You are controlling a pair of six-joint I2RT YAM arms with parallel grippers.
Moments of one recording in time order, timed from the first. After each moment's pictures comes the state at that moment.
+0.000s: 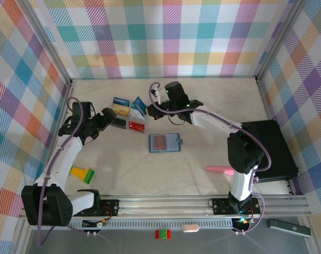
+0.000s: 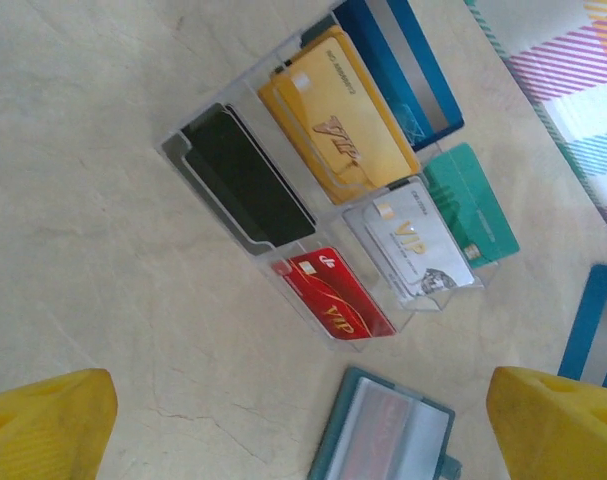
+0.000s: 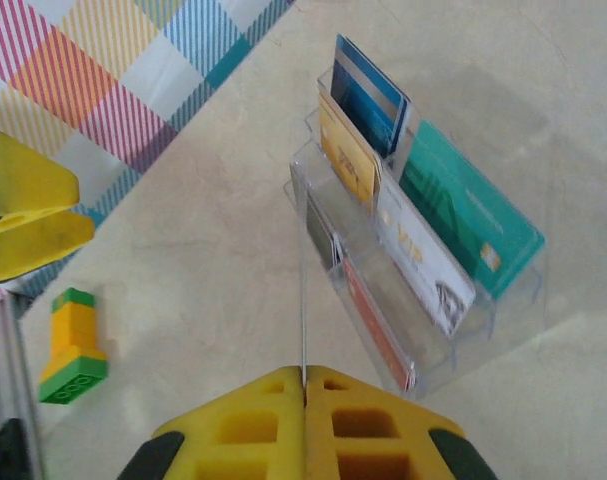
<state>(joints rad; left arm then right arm) -0.01 1.18 0.96 -0.60 0.20 -0.77 0.67 1.87 1.52 -0.25 -0.45 0.23</state>
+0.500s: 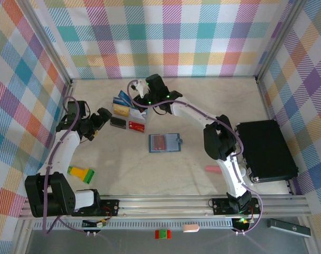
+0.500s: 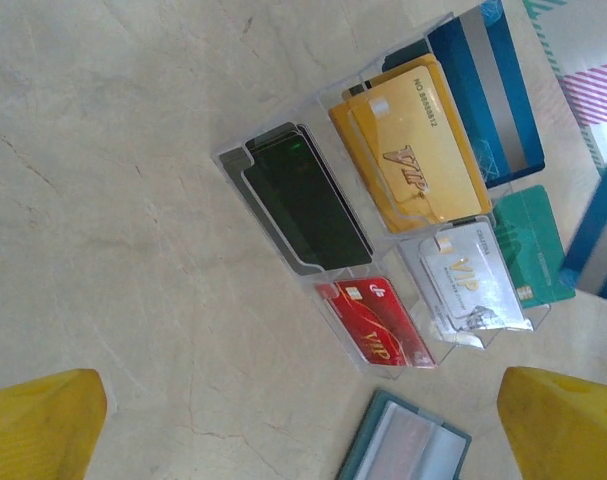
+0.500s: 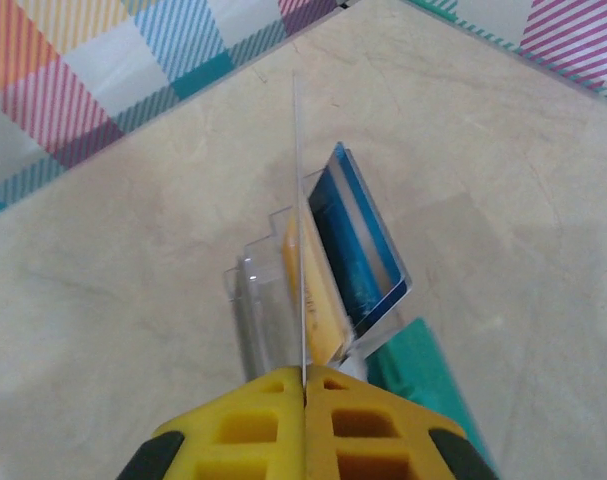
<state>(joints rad) 0.09 1.27 0.97 -0.60 0.27 -0.75 0.71 2.25 2.01 -0.34 -0.37 -0.03</state>
